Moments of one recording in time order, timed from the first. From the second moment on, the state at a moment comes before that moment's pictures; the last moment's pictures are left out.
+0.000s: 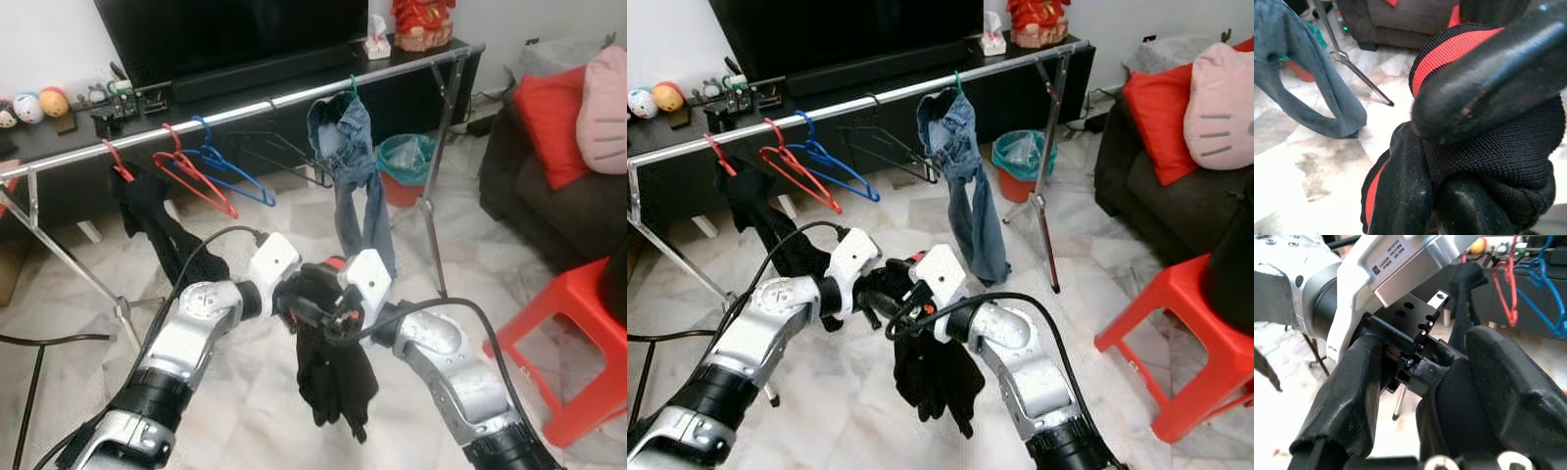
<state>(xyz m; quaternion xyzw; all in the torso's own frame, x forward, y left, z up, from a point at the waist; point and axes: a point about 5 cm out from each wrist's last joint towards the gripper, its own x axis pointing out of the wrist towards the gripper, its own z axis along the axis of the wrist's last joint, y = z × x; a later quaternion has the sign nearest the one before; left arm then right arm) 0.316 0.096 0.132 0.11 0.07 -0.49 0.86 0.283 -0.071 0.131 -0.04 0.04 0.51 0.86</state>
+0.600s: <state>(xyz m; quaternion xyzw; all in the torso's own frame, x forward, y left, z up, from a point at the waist) 0.356 0.095 0.141 0.03 0.12 -0.26 0.96 0.292 -0.092 0.103 -0.13 0.11 0.42 0.89</state>
